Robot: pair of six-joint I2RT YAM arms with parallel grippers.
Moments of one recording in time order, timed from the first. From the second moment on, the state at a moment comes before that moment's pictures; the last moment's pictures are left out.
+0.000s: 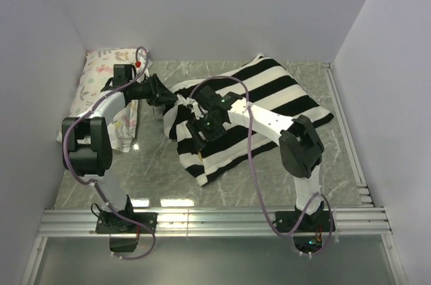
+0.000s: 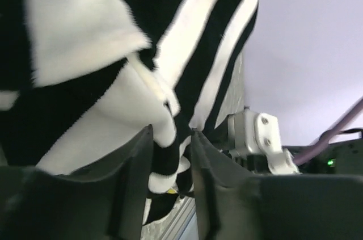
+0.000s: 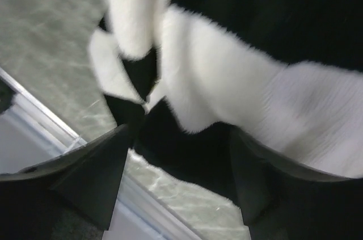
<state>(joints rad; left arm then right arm) -0.01 1.78 1.28 -0.25 0.96 -0.54 0.80 1.96 1.63 -0.85 -0.27 0.17</state>
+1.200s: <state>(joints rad) -0.28 1.62 0.84 -0.25 0.57 -0.57 0.74 2.05 1.71 -0.81 -0.35 0.22</state>
